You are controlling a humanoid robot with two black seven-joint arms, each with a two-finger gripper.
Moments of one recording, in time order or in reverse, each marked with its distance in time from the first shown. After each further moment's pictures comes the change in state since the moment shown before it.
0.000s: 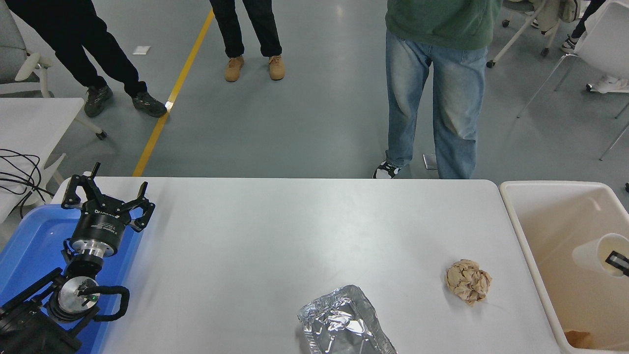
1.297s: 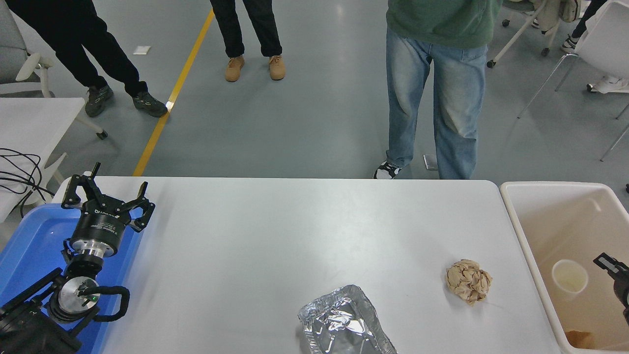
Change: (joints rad) left arm 0.000 0.000 0.000 0.000 0.000 0.000 0.000; right arm -0.021 0.096 -0.173 -0.070 0.327 -0.152 -0.096
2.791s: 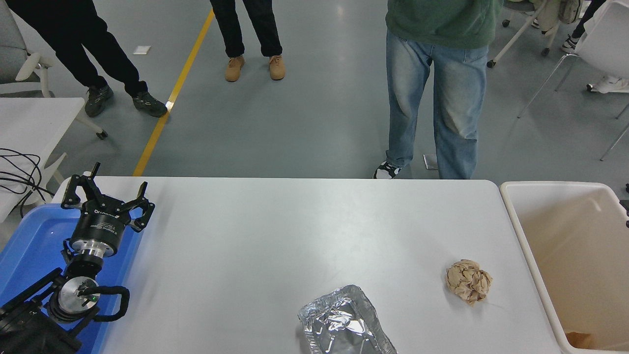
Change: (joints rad) left arm 0.000 0.000 0.000 0.000 0.000 0.000 0.000; right arm 0.256 -0.136 0.534 0.026 0.374 0.517 0.002
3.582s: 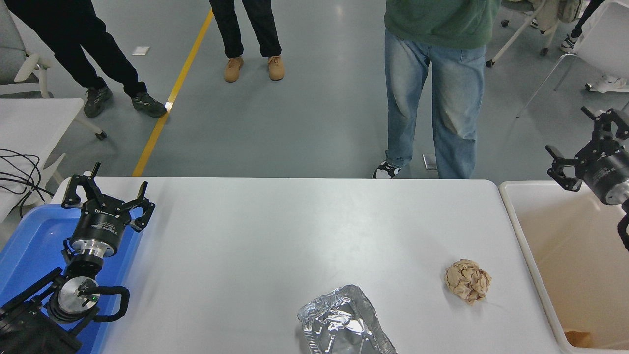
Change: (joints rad) left arm 0.000 0.000 0.000 0.000 0.000 0.000 0.000; right arm -0.158 -0.072 0.422 0.656 0.007 -0.036 0.020
